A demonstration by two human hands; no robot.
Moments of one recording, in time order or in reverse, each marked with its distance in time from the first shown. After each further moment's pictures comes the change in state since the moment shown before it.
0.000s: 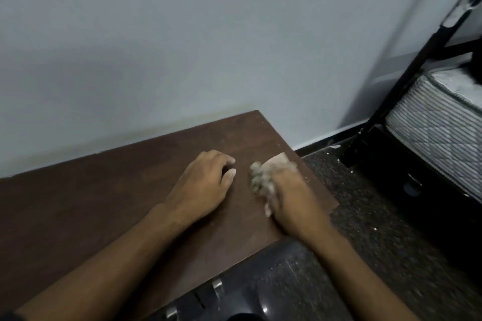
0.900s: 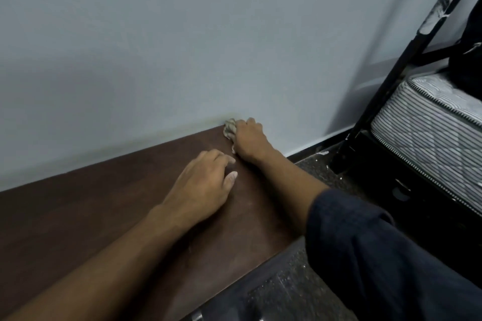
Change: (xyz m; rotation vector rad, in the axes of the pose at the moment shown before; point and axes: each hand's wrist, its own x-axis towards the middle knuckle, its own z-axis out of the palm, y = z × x) left_hand 0.041 0.024 0.013 0.082 0.006 0.086; right_hand 0.182 0.032 0.020 -0.131 -0.141 0.226
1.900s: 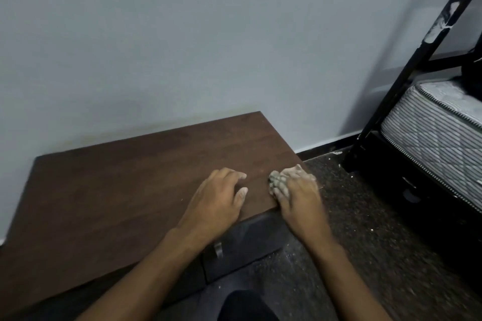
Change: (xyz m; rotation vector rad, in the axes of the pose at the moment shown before) left_hand -0.122 0.057 -0.019 -0.092 0.092 -0.105; right_hand -0.243 0.037 0.008 0.056 0.277 -0.135
